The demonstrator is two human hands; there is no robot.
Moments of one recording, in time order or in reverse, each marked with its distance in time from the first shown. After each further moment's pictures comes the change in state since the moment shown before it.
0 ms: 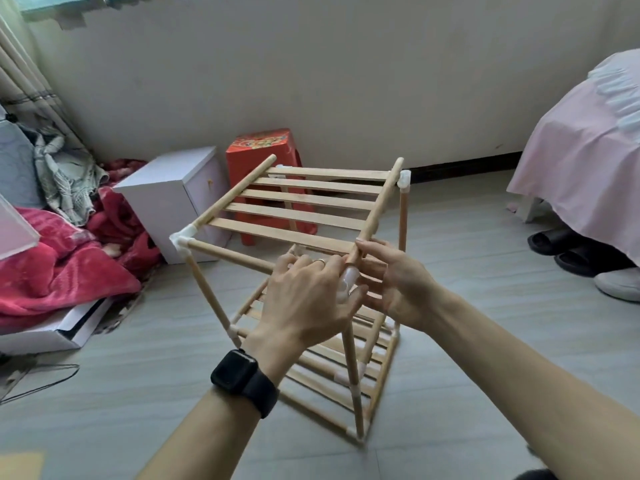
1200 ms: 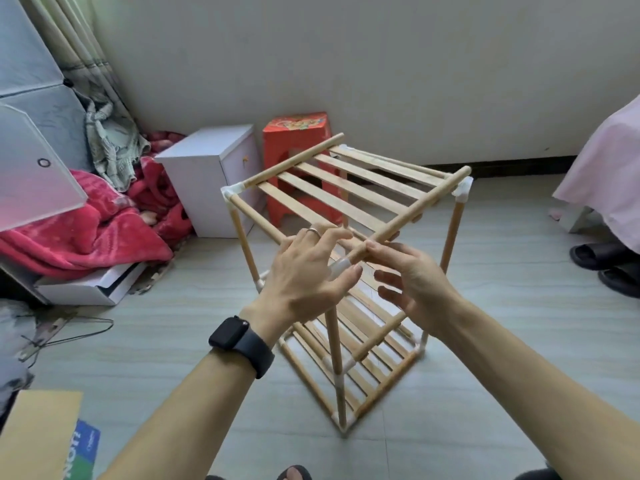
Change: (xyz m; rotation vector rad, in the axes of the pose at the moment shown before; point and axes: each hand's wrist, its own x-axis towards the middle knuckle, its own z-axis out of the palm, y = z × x) left_hand -0.016 -0.052 -0.004 -0.269 -0.038 -0.072; right_hand -0.001 0.022 0.024 -0.208 0.053 -0.061
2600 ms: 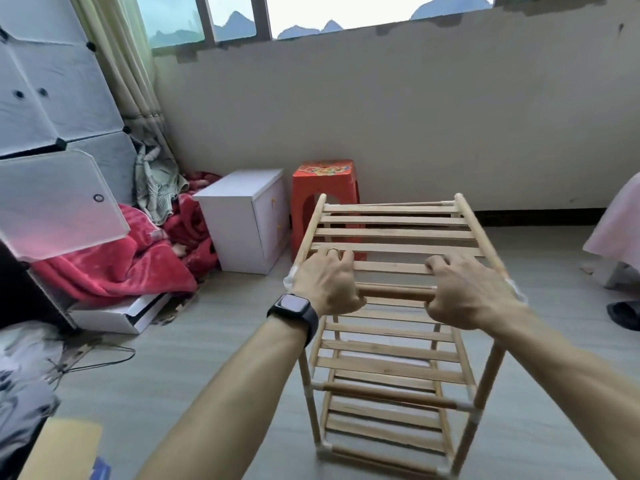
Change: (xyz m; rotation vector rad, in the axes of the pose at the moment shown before) left_hand 0.062 -0.046 -0.015 0.444 -0.174 -0.066; right_hand 0.034 -0.059 -0.014 -1.792 0.190 -0.286
